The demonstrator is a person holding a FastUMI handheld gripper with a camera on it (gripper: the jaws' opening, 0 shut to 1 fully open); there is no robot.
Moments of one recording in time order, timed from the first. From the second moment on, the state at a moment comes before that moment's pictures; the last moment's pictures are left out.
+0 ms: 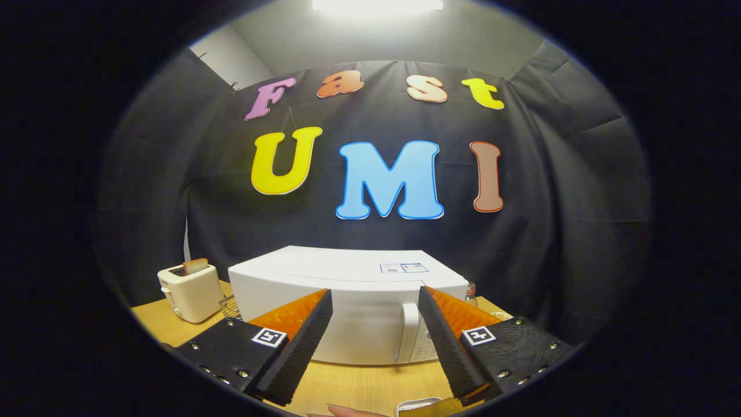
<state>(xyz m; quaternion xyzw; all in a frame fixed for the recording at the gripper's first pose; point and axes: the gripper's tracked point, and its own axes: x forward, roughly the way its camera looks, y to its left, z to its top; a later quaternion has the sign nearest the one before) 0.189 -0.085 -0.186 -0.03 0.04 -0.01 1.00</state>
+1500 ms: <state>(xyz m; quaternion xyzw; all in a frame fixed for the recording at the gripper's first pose) 0.265 -0.143 -0.291 0.01 0.13 -0.05 0.99</state>
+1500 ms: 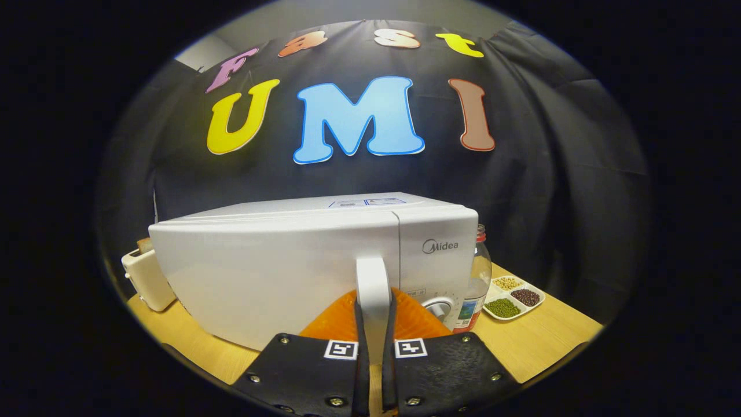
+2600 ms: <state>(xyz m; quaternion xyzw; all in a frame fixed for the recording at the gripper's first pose) 0.033 0.038 -0.271 -0.01 0.09 0.09 0.99</state>
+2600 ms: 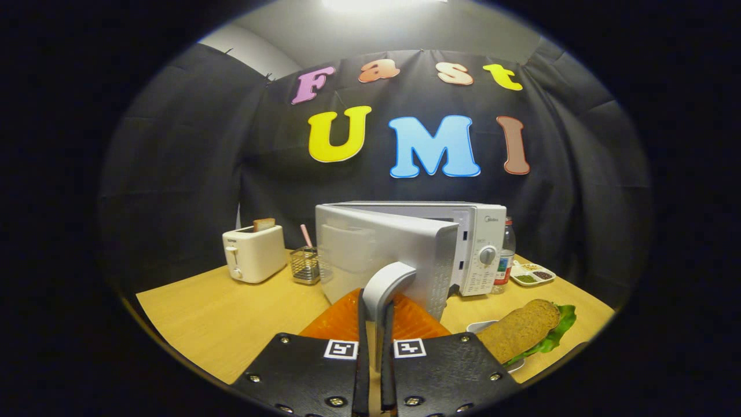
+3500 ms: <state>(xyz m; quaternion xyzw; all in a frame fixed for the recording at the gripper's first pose) 0.008 0.223 -0.275 -0.03 0.03 -0.04 1.00</state>
